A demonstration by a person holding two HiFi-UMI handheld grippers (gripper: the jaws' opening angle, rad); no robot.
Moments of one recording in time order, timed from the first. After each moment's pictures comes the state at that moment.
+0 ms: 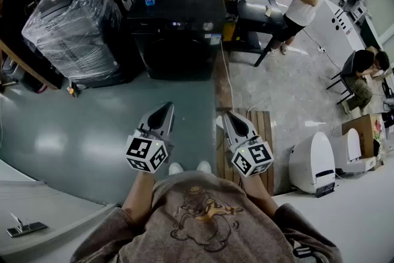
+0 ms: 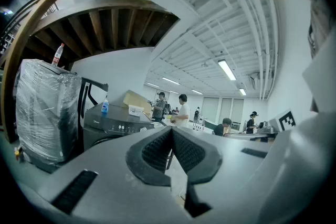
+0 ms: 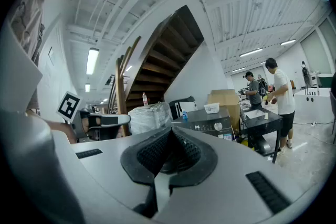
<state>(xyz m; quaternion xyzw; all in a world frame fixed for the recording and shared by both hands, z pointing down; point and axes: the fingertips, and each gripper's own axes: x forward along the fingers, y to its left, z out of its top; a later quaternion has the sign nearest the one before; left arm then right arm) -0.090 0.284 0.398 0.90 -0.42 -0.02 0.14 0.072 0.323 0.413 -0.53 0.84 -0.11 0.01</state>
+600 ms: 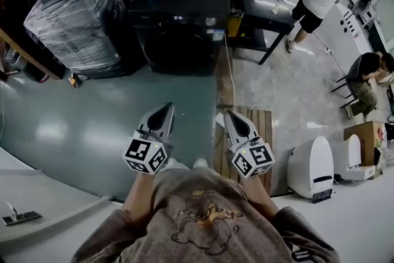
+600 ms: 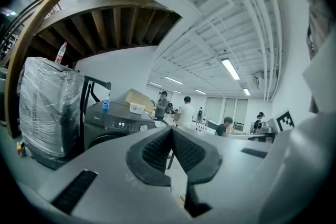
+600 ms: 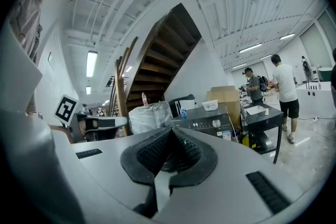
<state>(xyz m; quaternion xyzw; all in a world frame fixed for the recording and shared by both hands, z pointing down) -0.064 0.279 0.411 0.89 -0.44 -0.02 0.14 0.102 0.308 0.424 -0.52 0.84 -0.12 0.01</state>
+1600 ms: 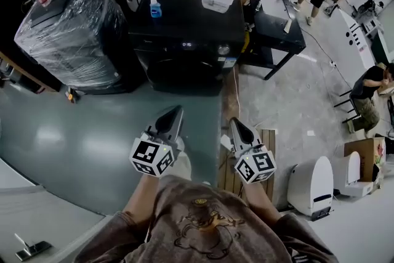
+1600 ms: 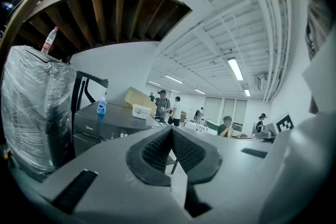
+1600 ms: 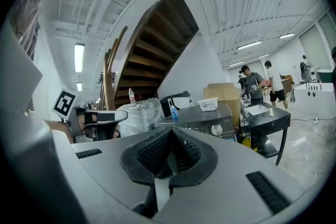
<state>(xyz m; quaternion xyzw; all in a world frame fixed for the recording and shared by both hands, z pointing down) -0.075 0.087 0.424 0.90 -0.42 -0.02 0.15 0.084 0.123 0.449 -0.55 0.83 -0.13 -0.01</state>
